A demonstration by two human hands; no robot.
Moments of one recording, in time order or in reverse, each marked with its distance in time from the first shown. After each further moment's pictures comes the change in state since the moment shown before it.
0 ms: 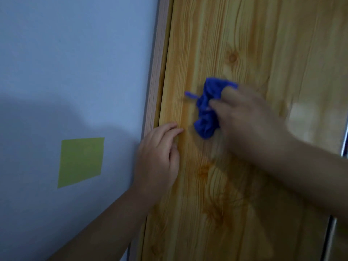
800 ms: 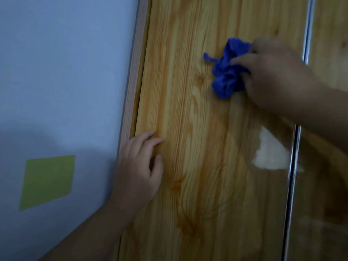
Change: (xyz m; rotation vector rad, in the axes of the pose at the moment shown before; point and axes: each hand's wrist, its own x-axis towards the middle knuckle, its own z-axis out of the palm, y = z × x) left_hand 0.011 0.017 0.001 -0.030 -0.014 -0.019; right_hand 0.039 0.129 -0.047 -0.078 0.145 0.099
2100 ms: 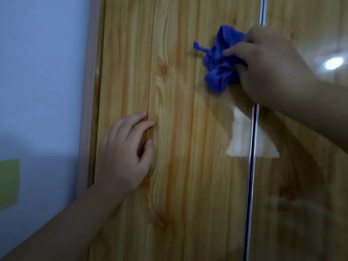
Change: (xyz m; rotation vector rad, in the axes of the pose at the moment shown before) left_hand 0.028 0.036 0.018 0.042 -0.005 0.151; right_hand -0.034 0.037 -0.015 -0.022 0.009 0.040
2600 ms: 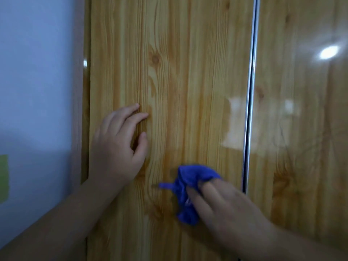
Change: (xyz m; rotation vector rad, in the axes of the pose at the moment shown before) left_hand -0.001 0.000 0.001 0.022 -0.007 -0.011; right_hand -0.206 -0.126 0.013 0.206 -0.349 -0.284
